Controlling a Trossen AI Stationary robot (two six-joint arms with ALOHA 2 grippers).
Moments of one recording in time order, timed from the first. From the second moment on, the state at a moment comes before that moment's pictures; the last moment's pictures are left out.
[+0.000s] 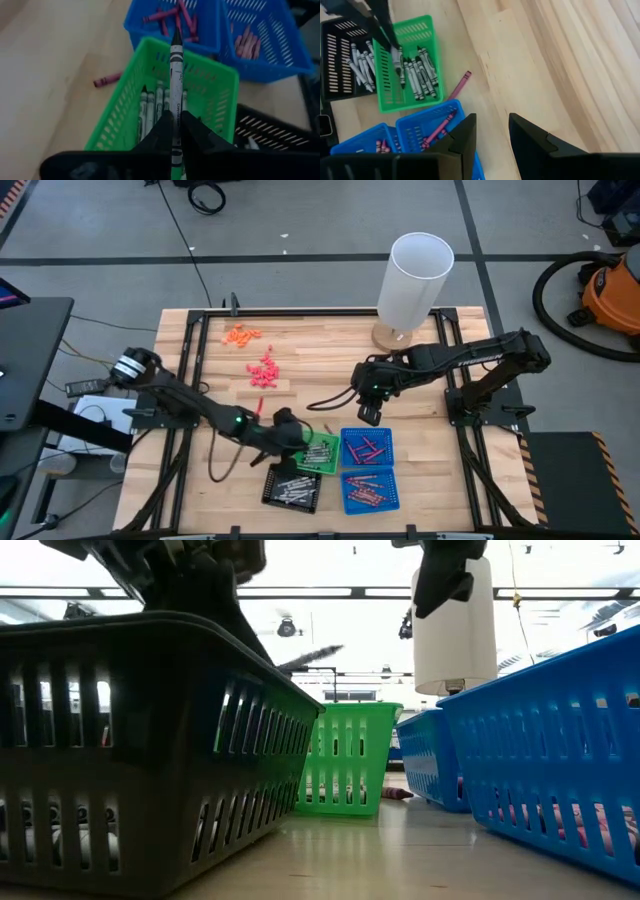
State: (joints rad) left arm -0.43 1.59 0.86 0.02 -0.29 -0.52; right arm 0.14 1.49 1.37 -0.96 0.09 0.50
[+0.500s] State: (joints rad) left arm -0.36 1.61 0.93 -0.07 -0.12 -0.42; right arm 0.16 1.49 1.37 -0.95 0.09 0.50
